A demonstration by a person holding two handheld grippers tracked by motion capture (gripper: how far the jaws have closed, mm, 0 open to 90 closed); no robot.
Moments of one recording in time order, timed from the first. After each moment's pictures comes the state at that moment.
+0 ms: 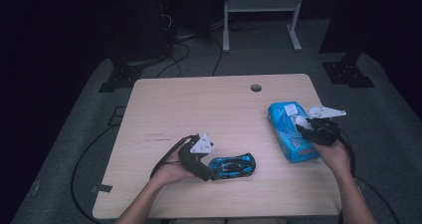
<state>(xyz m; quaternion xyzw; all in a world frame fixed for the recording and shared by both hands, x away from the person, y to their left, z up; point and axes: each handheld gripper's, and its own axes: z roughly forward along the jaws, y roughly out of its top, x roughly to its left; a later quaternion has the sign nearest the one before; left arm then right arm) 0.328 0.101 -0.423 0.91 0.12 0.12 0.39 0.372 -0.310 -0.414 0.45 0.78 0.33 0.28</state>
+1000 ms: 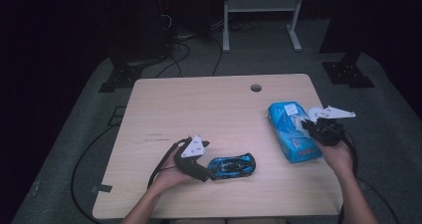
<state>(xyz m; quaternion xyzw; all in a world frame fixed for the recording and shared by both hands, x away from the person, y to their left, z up) 0.325 0.114 -0.438 0.87 0.15 0.14 0.45 0.360 -0.316 -0.401 0.46 0.76 0.37 0.28</state>
